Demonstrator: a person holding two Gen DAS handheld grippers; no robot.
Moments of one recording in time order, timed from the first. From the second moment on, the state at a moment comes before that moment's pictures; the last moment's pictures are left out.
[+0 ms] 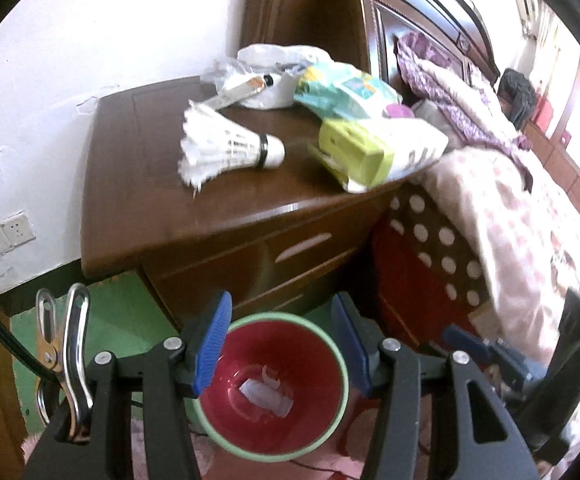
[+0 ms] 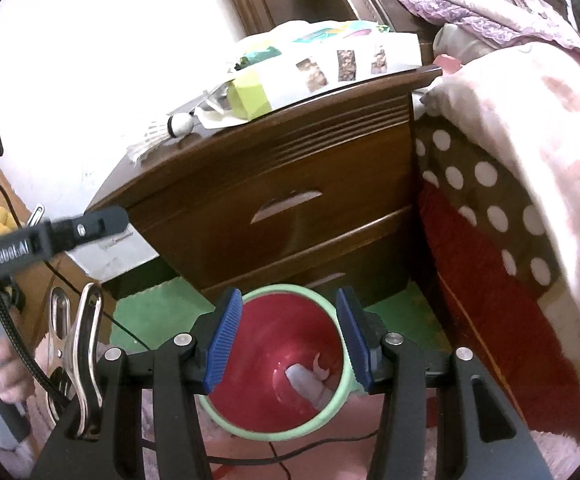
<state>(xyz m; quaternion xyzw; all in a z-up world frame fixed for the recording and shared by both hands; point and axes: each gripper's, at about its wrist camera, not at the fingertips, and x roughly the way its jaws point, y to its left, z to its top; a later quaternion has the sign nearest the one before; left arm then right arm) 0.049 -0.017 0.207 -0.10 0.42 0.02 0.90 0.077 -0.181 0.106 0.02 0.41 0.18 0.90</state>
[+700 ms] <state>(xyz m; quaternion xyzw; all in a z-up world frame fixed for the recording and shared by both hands) 0.175 0.019 0.228 -0.23 0.44 0.13 0.86 0.085 -0.208 0.101 0.09 0.38 0.20 0.90</state>
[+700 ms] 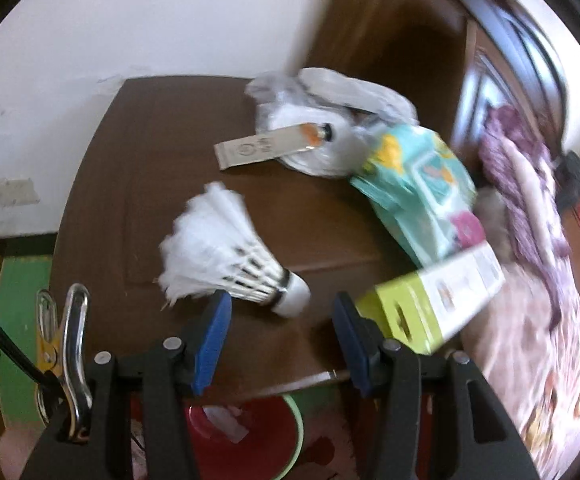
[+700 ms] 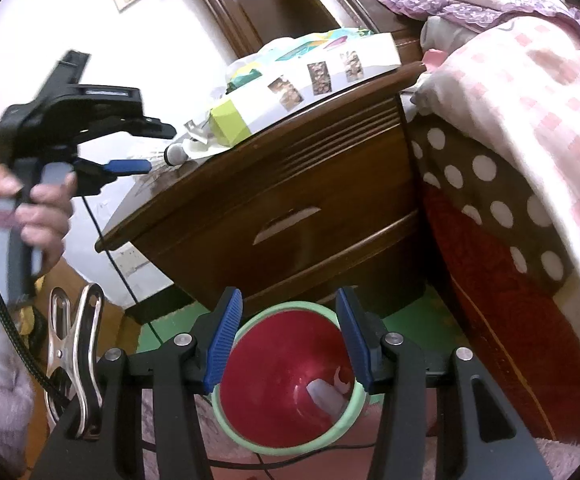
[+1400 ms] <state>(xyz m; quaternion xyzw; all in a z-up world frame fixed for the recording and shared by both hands) 0.248 0.019 0.215 -0.21 0.47 0.19 0.83 0.095 -0.223 0.087 0.13 0.39 0.22 0.88</state>
